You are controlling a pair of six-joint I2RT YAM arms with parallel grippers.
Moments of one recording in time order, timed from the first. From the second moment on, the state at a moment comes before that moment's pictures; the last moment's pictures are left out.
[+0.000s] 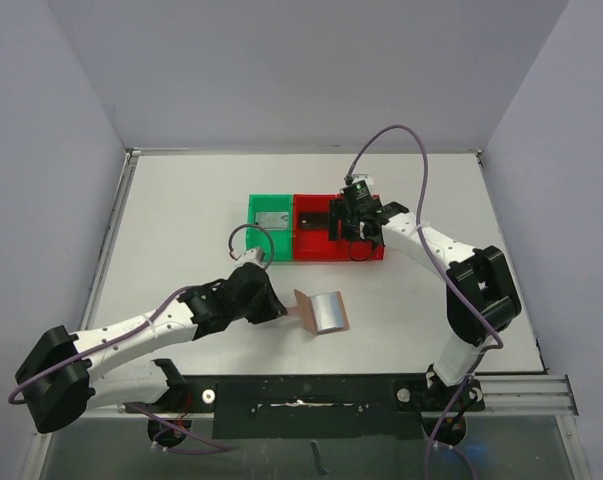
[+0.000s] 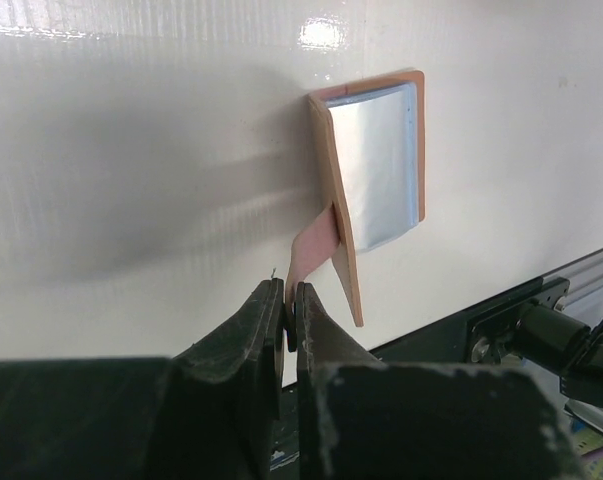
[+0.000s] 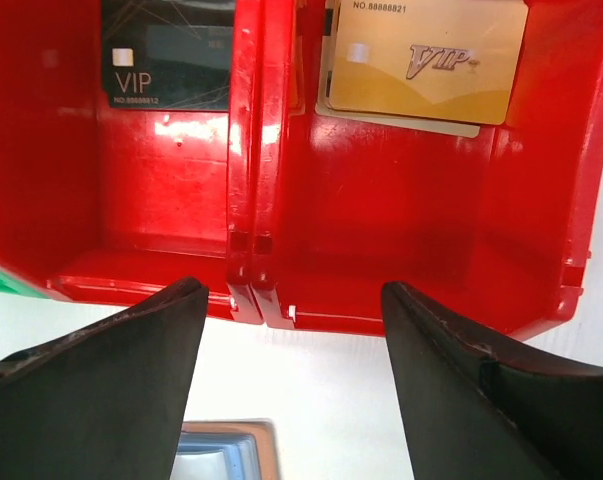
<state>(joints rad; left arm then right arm) -0.92 1.14 0.65 -0.33 -0.10 -1.06 0.52 1.70 1.25 -0.45 0.18 0.41</state>
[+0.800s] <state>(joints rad) -0.91 1.13 0.61 -0.34 -0.10 -1.08 0.52 1.76 1.26 -0.48 0.20 0.36</state>
